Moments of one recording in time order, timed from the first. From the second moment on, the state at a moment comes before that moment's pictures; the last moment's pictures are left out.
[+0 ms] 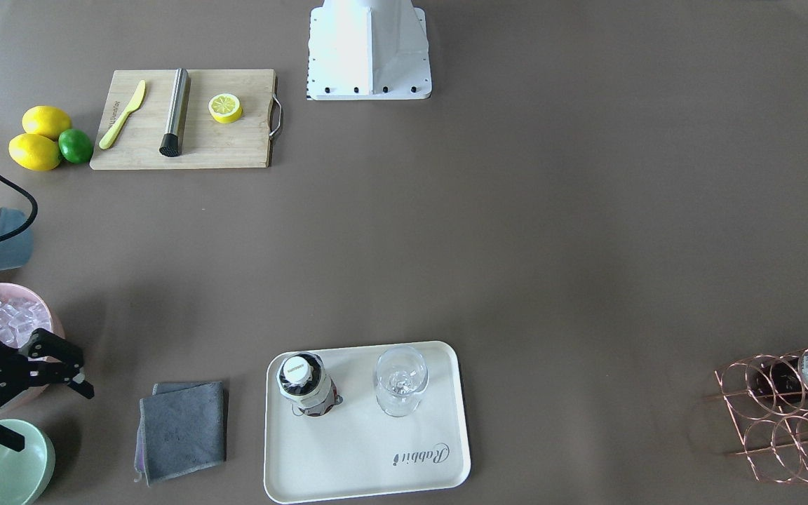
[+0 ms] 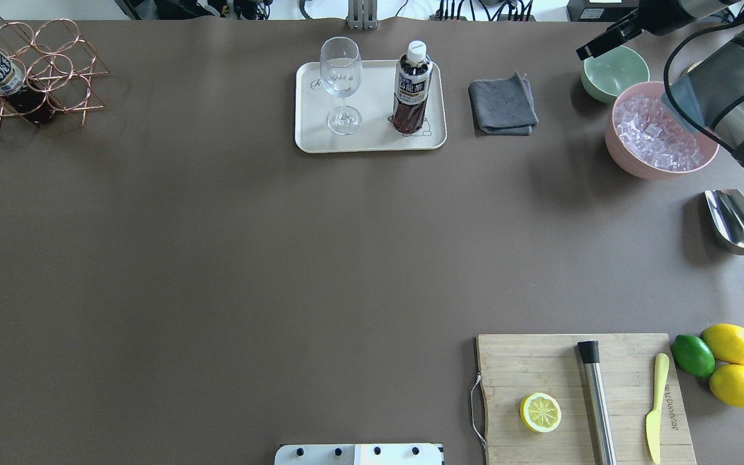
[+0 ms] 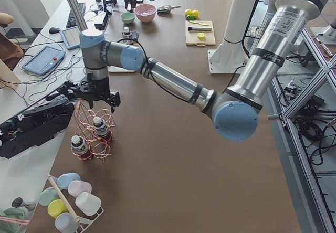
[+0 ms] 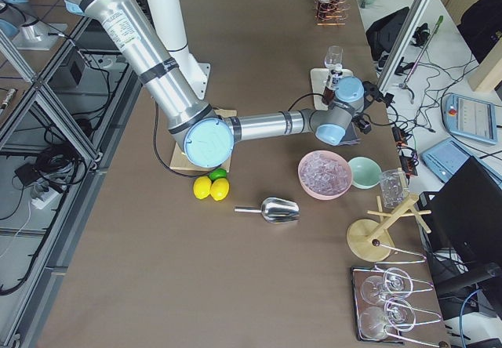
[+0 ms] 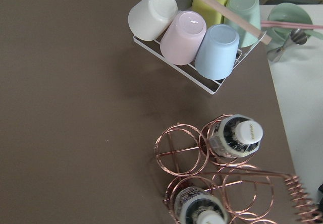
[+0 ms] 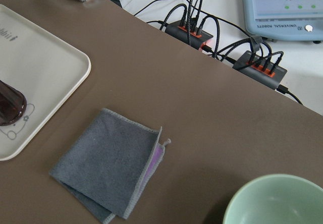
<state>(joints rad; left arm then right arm) -1.50 -1.96 -1.69 -1.27 -2.14 -1.56 1.20 -0.98 1.10 -0.73 2.32 0.29</state>
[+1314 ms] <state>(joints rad) -1.49 -1.47 -1.93 -1.32 -2.34 -0.53 1.47 -1.29 1.33 -1.60 2.38 -0.04</state>
